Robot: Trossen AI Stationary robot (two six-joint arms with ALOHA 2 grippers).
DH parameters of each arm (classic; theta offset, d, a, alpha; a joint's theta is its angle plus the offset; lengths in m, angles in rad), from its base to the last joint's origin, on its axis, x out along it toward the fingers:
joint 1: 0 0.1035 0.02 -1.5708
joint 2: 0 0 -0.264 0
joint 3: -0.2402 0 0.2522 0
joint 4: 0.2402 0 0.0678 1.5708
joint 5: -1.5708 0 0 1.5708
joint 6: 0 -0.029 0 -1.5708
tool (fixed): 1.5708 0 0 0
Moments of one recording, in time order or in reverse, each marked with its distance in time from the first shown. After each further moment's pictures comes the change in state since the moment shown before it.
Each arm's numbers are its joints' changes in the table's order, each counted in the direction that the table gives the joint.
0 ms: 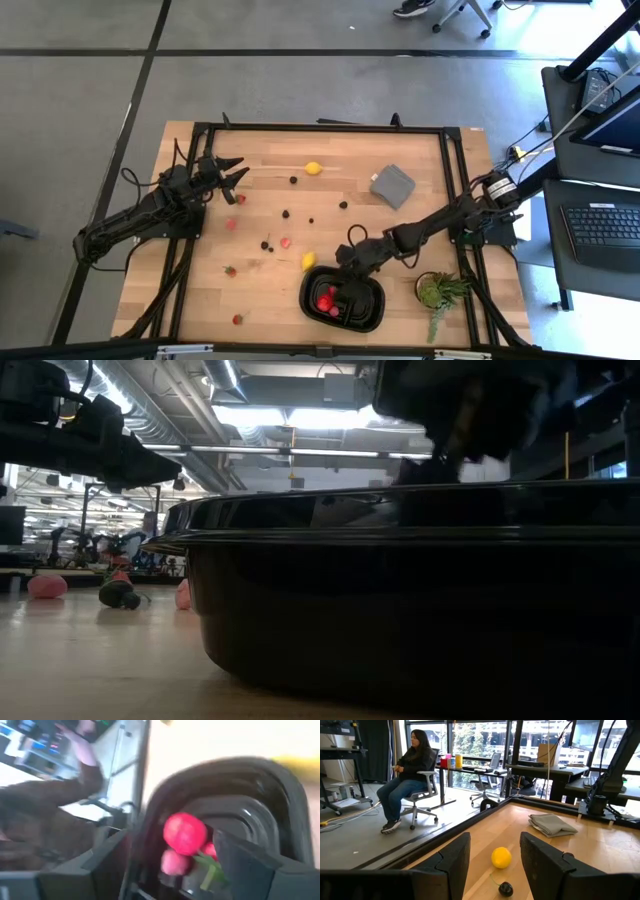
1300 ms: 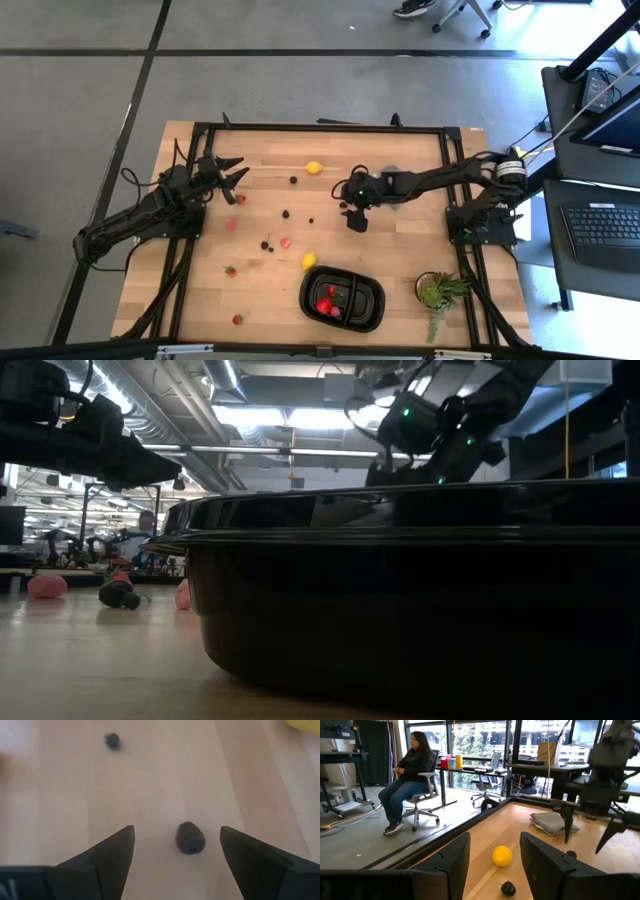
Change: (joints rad) left arm 0.000 0.000 0.000 0.000 0.000 -0.027; right arm -0.490 -0.087 -0.001 0.535 -0.267 0.712
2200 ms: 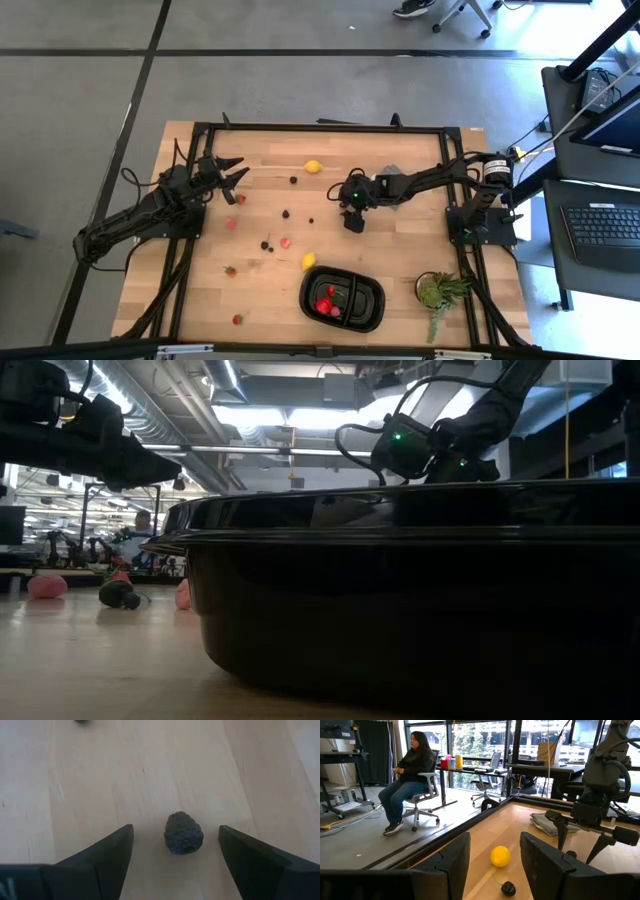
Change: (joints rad) left arm 0.000 0.000 0.000 0.000 0.000 0.000; right arm -0.007 0.090 0.000 -0.037 -0.016 -0.034
